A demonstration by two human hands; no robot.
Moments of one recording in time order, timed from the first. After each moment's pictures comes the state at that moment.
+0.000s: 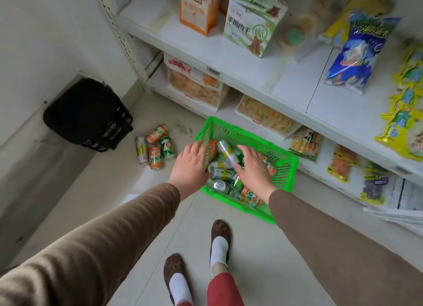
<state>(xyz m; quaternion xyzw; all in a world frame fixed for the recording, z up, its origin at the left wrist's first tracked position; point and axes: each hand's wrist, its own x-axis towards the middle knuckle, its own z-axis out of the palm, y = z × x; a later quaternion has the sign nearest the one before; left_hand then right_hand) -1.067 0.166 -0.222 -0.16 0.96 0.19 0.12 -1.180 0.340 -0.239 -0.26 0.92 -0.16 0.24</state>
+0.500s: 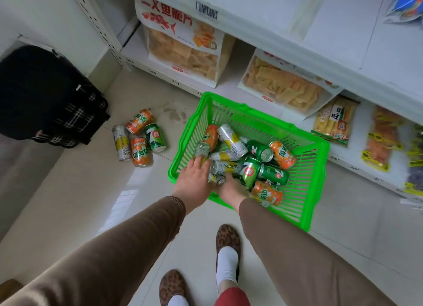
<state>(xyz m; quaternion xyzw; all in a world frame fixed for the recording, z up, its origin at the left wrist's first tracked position) -1.075 0.189 -0.420 -0.17 0.94 0.23 0.21 -1.139 0.314 -0.466 -0.02 0.87 -0.14 0.48</state>
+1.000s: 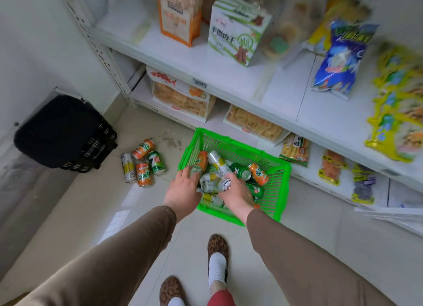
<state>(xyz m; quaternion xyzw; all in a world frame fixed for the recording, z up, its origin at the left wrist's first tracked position) -1.072 0.165 -0.266 -0.18 0.93 0.24 0.20 -1.153 0.317 -0.275 -0.01 0.92 -0.17 0.35</state>
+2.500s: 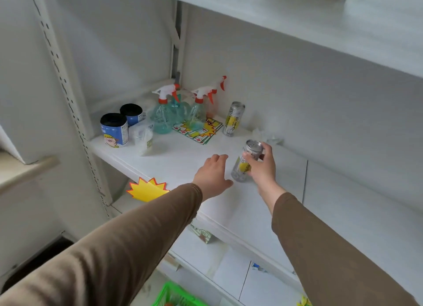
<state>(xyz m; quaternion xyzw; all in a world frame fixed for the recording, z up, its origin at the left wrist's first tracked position) -1.436 0.071 0.241 -0.14 0.94 0.29 -0.10 -1.547 0.191 0.254 -0.11 0.80 -0.59 0.04</state>
